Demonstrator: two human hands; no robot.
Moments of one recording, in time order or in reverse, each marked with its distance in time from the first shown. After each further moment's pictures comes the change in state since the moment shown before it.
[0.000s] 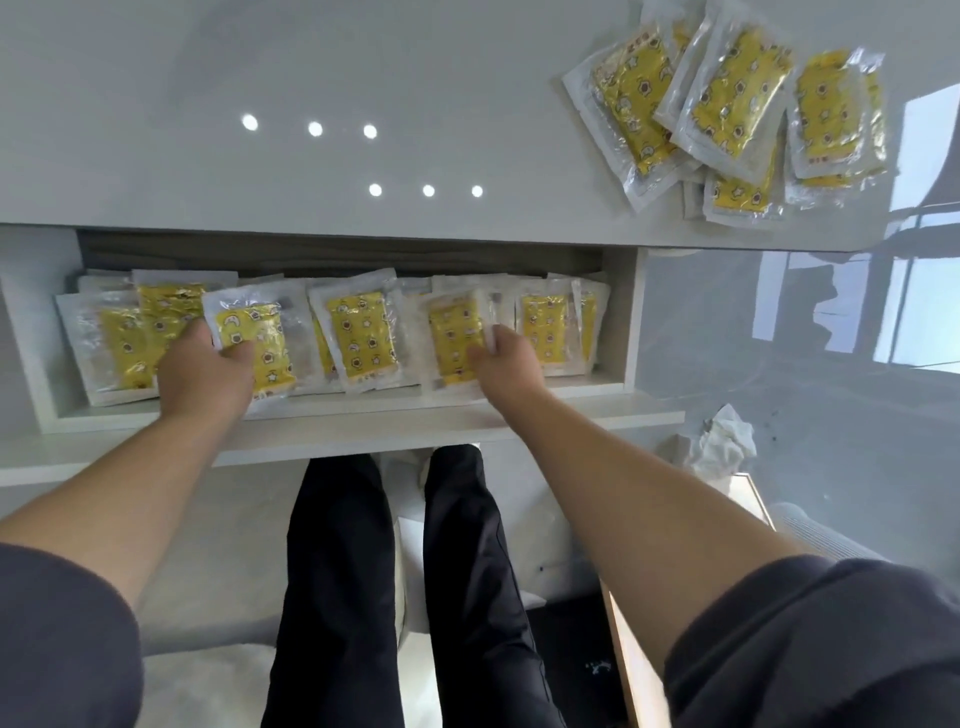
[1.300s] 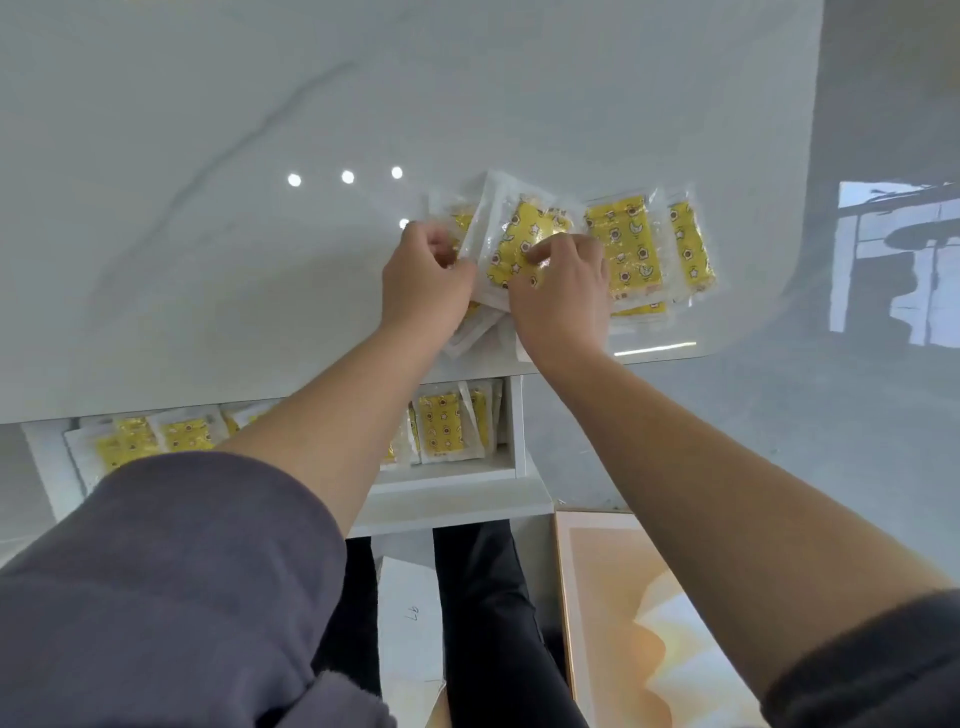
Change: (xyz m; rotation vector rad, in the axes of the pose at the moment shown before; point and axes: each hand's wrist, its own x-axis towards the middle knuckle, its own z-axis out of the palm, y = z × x) left_hand -0.118 0.380 0.091 -0.252 -0.168 0.313; right_hand 0.047 -0.083 -0.259 -0.182 0.411 -0.270
